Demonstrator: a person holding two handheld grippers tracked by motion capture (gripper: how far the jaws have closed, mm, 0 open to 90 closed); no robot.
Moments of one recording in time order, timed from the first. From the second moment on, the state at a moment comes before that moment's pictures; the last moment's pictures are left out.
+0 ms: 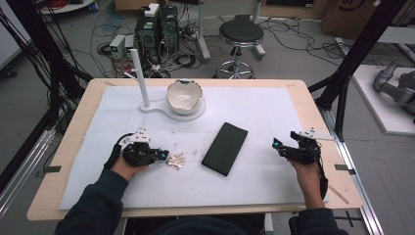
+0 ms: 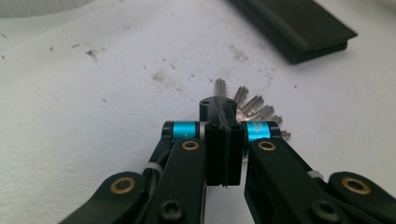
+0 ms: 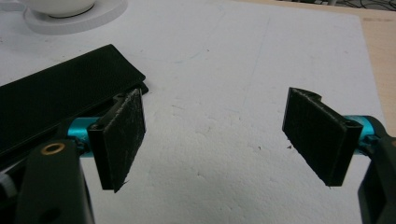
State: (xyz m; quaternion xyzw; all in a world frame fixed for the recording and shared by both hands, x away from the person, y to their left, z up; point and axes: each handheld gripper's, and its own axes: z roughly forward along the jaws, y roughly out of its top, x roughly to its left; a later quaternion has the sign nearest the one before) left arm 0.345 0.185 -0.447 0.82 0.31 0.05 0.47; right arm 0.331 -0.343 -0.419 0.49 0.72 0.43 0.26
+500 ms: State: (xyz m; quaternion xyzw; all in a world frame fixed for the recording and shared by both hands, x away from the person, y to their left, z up) left arm 0.347 0.182 -0.452 0.85 0.28 0.04 0.45; right arm 0.331 -0.341 -0.419 0.49 0.72 0.43 0.25
